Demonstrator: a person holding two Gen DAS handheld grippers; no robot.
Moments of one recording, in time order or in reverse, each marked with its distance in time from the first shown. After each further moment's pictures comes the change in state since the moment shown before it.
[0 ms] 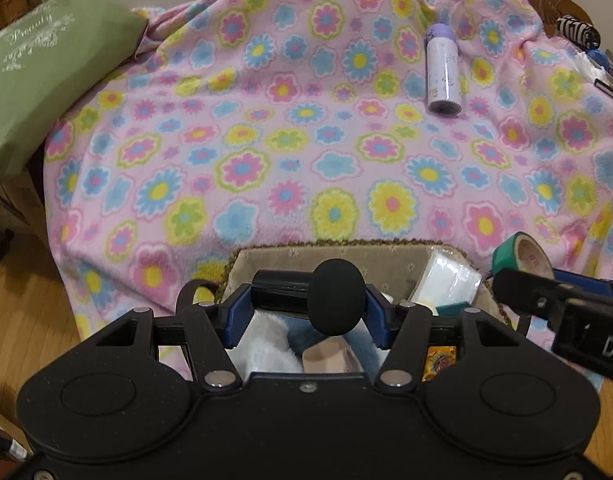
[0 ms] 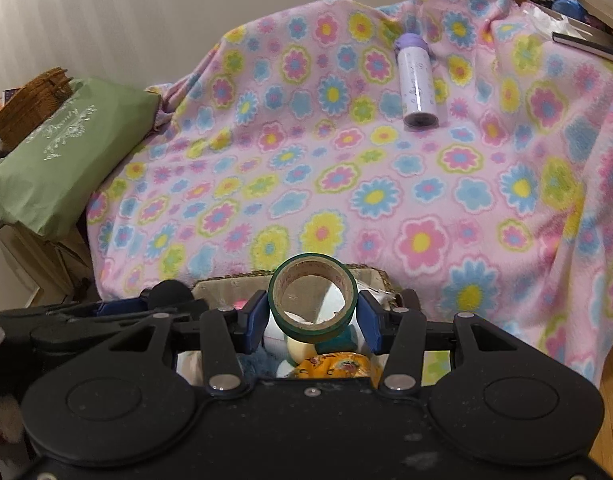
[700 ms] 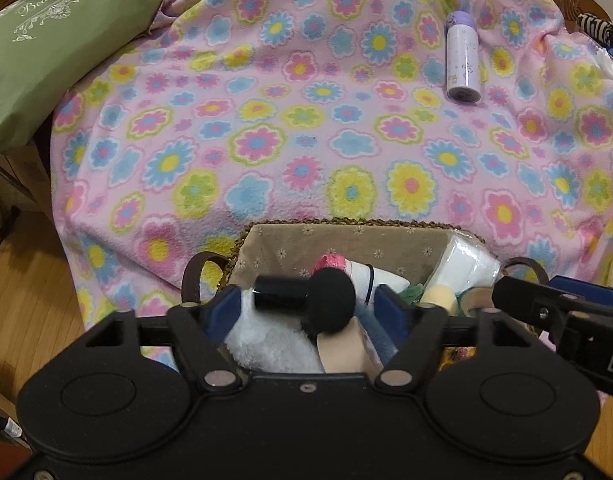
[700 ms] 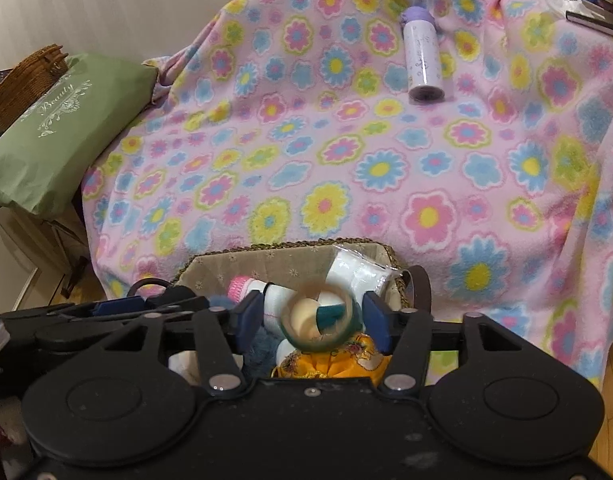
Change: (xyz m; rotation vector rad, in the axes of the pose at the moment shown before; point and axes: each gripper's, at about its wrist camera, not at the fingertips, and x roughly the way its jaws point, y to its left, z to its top) left arm 0.007 0.006 -0.009 -0.039 0.033 0.027; right arm 0.012 0.005 -0.005 -0.028 0.063 0.010
